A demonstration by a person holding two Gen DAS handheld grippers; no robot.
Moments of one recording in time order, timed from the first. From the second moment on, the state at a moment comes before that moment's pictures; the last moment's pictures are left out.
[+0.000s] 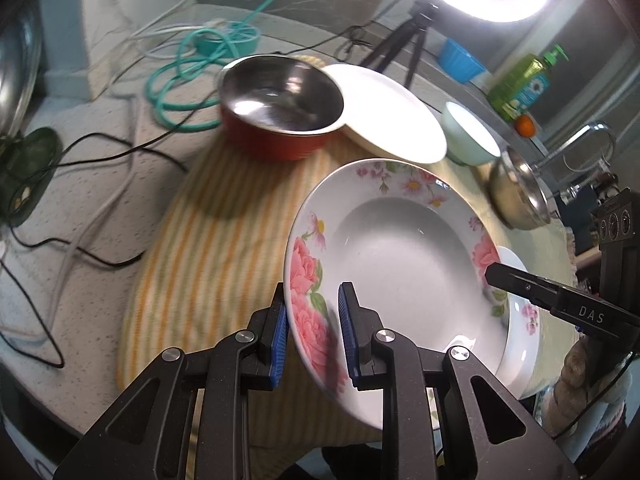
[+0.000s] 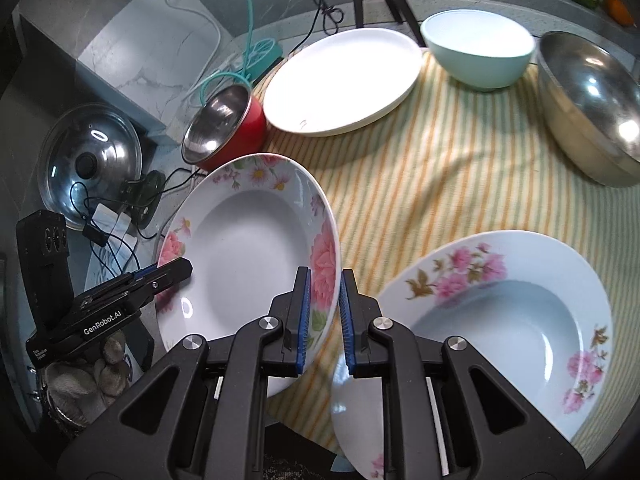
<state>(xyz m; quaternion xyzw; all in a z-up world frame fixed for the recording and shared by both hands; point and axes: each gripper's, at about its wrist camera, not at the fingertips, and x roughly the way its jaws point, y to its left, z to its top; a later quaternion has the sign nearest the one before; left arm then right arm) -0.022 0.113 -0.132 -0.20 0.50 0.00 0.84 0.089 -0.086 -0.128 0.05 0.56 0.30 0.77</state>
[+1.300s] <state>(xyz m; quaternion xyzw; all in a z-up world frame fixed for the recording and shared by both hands) 0.007 -0.050 -0.142 -0.10 0.54 -0.13 0.82 0.063 -0.262 -0.146 0.11 0.58 0.17 0.79</state>
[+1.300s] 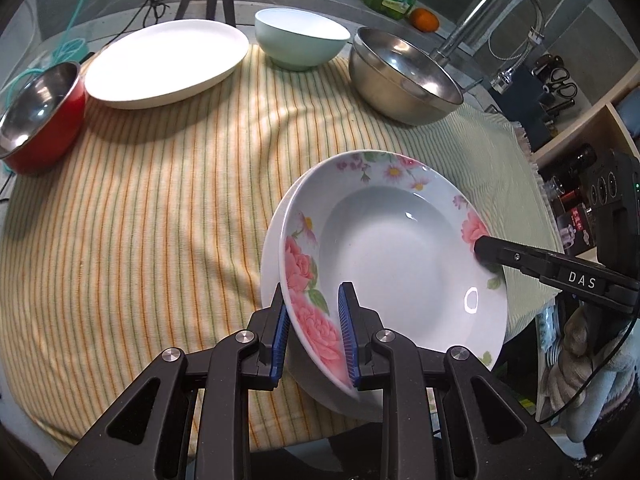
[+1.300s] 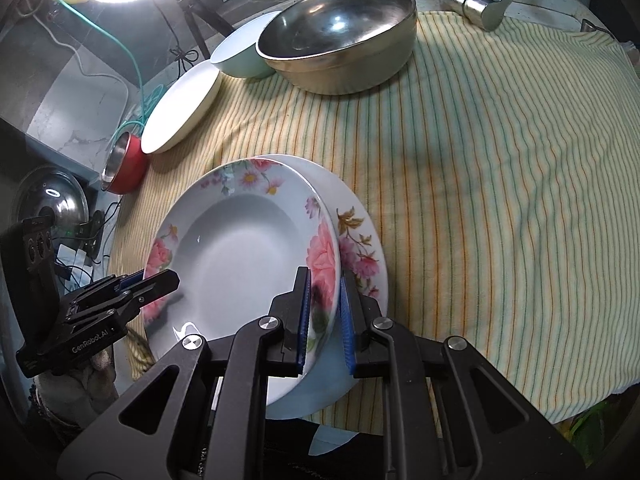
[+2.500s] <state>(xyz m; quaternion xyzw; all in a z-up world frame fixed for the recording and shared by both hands) 0.003 -0.059 -0.138 -0.06 0.54 -0.10 0.83 0.061 -0.260 -0.144 0.05 0.56 0.17 0.81</state>
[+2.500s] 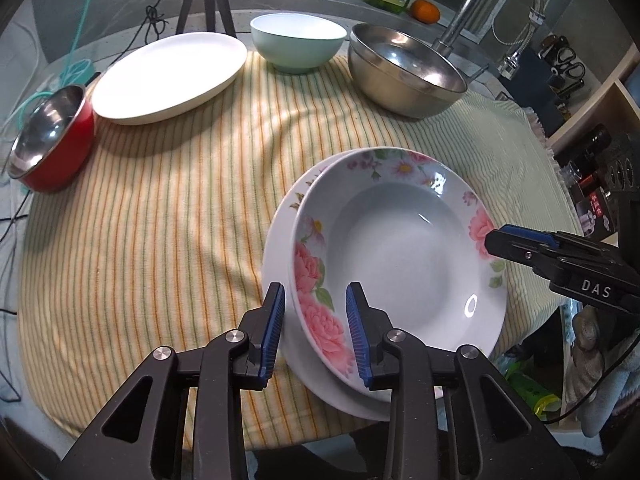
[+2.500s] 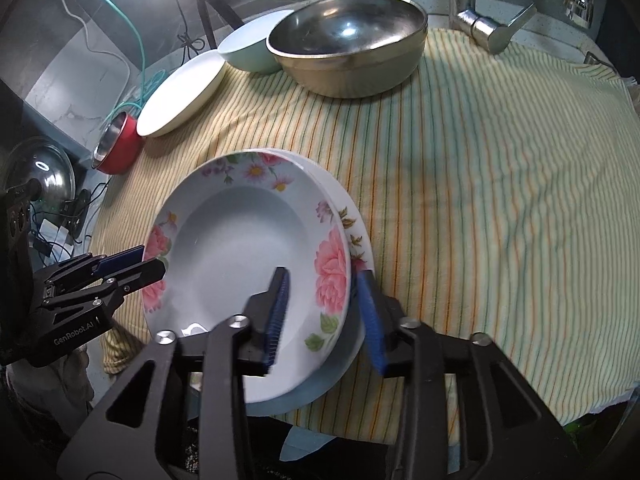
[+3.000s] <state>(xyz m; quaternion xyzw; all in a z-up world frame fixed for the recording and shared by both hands) 0.002 -0.011 -0.096 -0.13 0.49 -0.02 0.86 0.064 -0.272 -0.102 0.09 0.48 0.24 0.84</state>
